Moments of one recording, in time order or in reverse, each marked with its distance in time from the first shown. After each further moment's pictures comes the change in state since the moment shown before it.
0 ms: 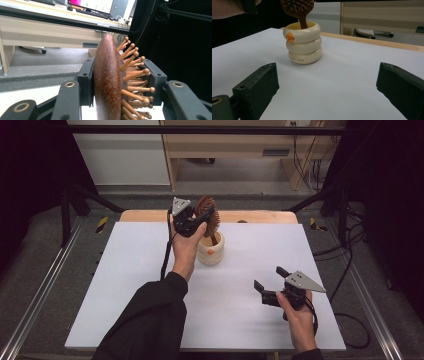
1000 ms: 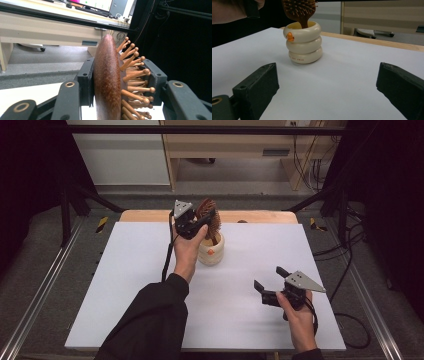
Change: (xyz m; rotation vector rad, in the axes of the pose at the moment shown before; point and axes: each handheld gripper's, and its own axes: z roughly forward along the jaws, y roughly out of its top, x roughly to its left) left arm 0.000 -0.009 0.004 0.011 -0.007 -0.007; right arm 0.000 0.000 0.000 0.003 0.002 -0.002
